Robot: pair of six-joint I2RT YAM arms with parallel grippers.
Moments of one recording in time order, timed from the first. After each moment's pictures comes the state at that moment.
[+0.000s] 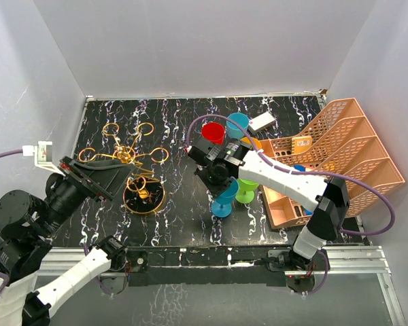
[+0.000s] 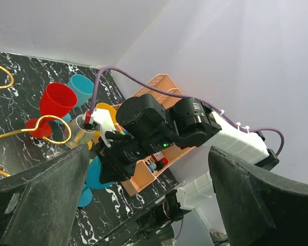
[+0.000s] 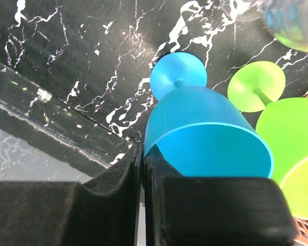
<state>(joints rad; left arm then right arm) -0.66 0.51 1.29 -0.66 -0.01 -0.73 0.97 1.64 1.56 -1.18 0.01 0.32</state>
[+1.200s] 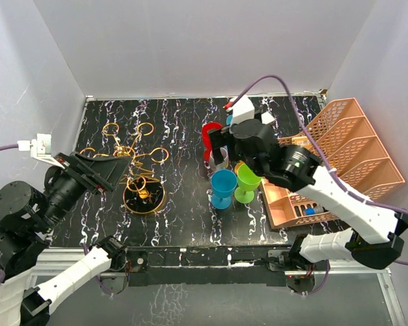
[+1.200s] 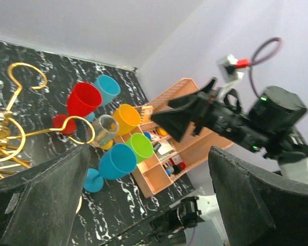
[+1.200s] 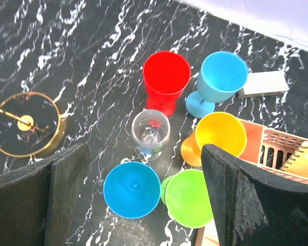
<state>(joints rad) -0.66 0.56 1.36 -0.76 -0.09 -0.71 0.97 1.27 1.52 -0.74 0.51 0.21</state>
